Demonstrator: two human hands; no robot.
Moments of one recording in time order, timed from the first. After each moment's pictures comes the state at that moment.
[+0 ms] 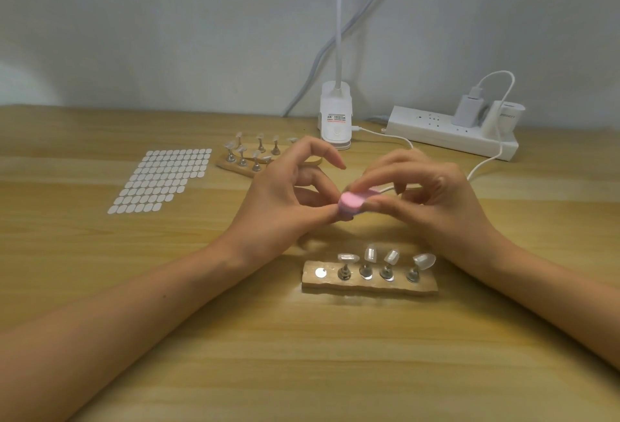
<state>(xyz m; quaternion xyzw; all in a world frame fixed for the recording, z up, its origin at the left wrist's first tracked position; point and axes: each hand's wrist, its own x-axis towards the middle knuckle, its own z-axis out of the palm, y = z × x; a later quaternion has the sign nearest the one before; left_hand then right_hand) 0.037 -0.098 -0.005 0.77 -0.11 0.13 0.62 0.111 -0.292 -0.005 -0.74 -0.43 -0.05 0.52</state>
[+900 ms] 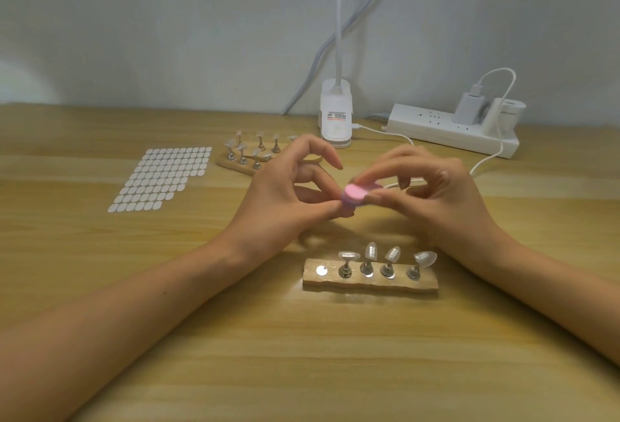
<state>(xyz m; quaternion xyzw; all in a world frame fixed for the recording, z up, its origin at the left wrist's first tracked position) 0.038 -0.097 -0.006 0.77 -0.10 0.13 0.62 0.111 -0.292 -0.004 -0.74 -0.42 -0.06 0.52</state>
